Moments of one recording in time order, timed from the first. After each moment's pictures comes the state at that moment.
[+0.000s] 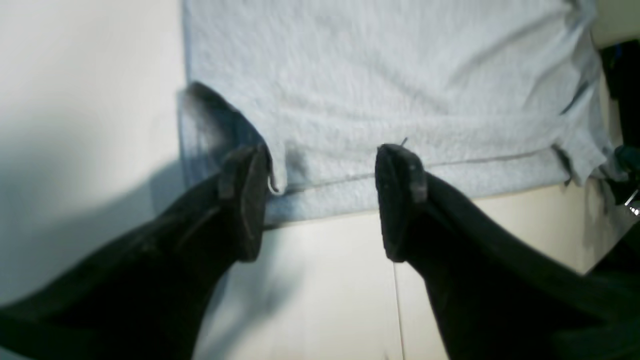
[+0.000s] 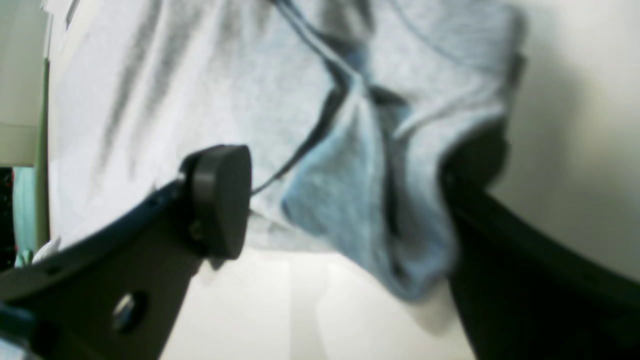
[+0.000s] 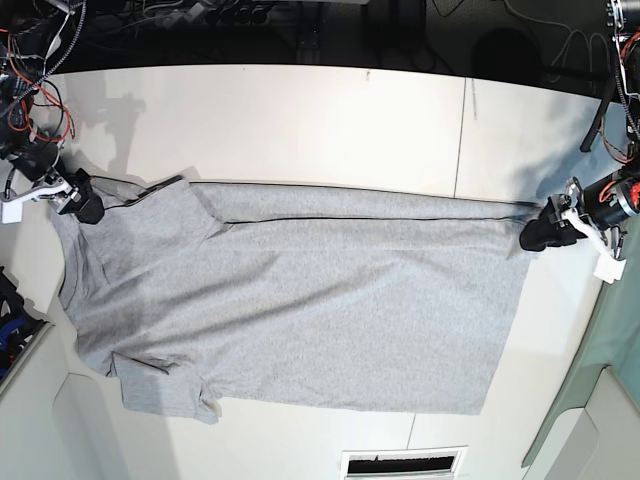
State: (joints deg) left arm -3.9 -32.4 -13.8 58.0 -55.2 -38.8 47.6; right arm 2.6 15.9 33.6 57.1 42.3 30.6 -48.8
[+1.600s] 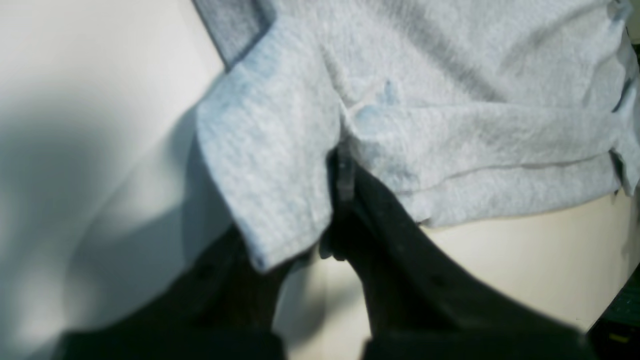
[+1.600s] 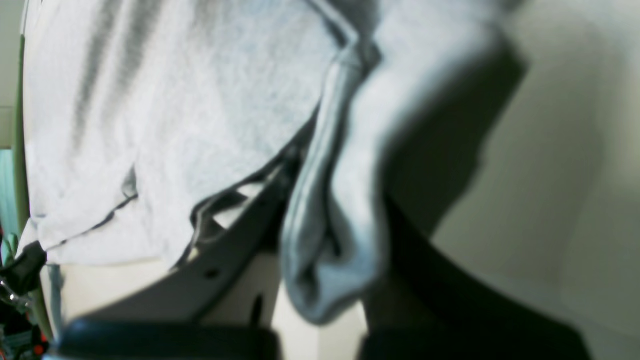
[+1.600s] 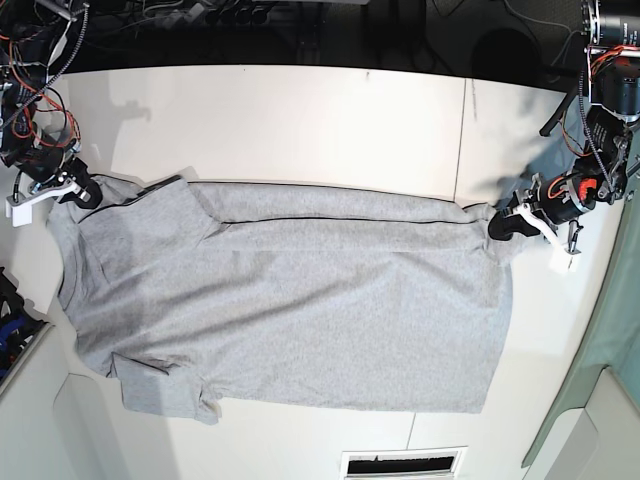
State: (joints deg) left arm -9.2 -28.0 -3.0 47.2 -44.3 -39.3 37.5; right arm 4.2 16.0 33.4 56.9 40.0 29.9 -53.0
